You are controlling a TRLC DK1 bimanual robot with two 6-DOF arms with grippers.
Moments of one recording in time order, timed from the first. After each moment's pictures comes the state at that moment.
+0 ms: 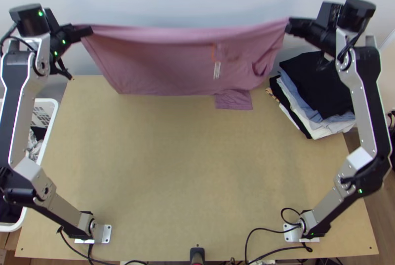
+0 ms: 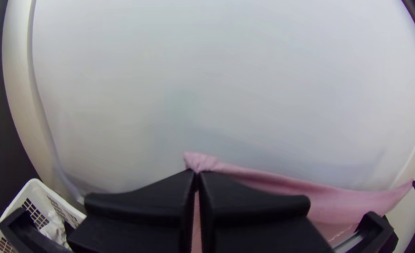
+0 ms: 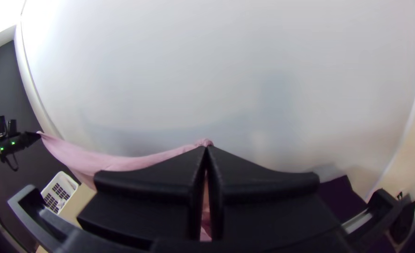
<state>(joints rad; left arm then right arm) 0.00 1.72 2.13 -0.65 -0.17 -0.21 0.07 1.82 2.19 -0.56 -0.28 0.17</state>
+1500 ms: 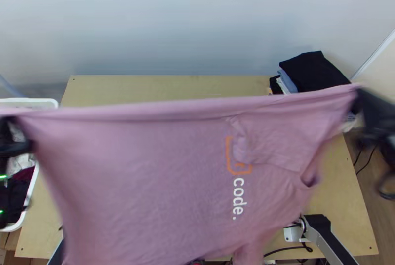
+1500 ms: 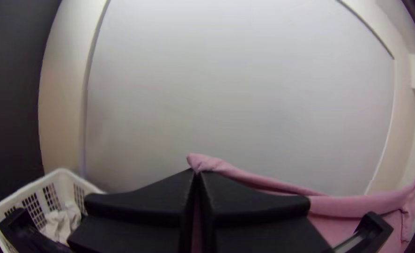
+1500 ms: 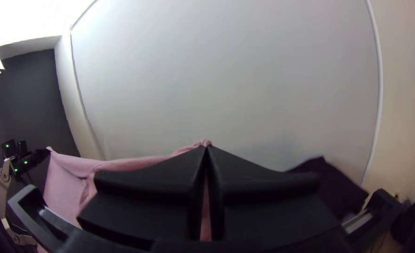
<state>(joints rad) 0.00 0.56 1.22 -0.65 -0.18 -0.25 0.08 0.78 1.45 -0.69 -0.32 0.23</state>
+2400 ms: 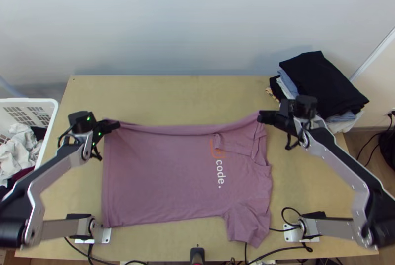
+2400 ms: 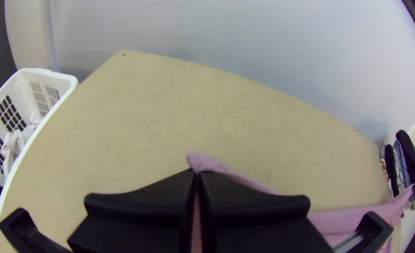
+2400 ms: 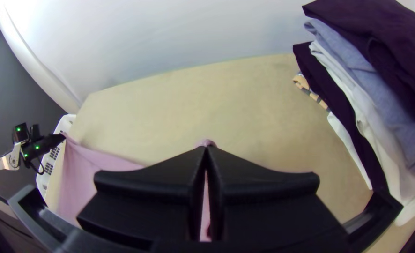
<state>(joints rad) 0.02 1.46 0.72 0.16 -0.07 -0.26 0.16 1.45 0.90 -0.04 -0.31 0.26</state>
